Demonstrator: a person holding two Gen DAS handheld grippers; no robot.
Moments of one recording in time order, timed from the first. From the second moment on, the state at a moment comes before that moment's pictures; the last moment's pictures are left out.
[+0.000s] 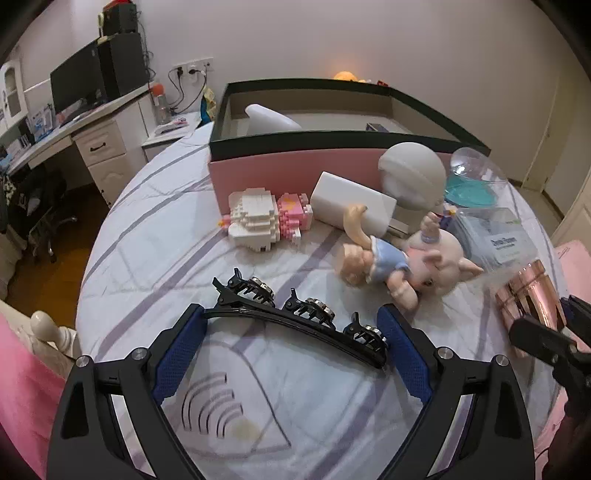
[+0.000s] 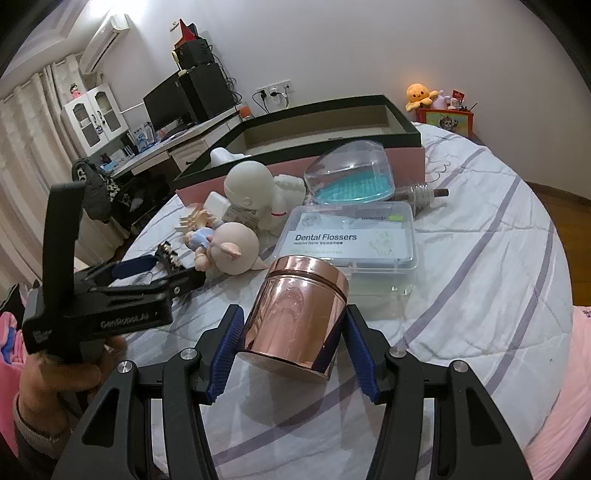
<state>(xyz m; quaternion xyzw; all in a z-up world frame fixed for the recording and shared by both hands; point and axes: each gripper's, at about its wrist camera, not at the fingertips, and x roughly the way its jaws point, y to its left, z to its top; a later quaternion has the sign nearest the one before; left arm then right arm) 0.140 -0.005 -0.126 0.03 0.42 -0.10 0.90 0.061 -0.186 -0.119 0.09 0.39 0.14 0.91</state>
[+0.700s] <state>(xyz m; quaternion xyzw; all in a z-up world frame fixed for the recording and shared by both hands) 0.105 -0.004 -0.035 0.02 0.32 -0.11 0.94 0.070 -0.187 -0.038 0.06 0.32 0.17 0.93</state>
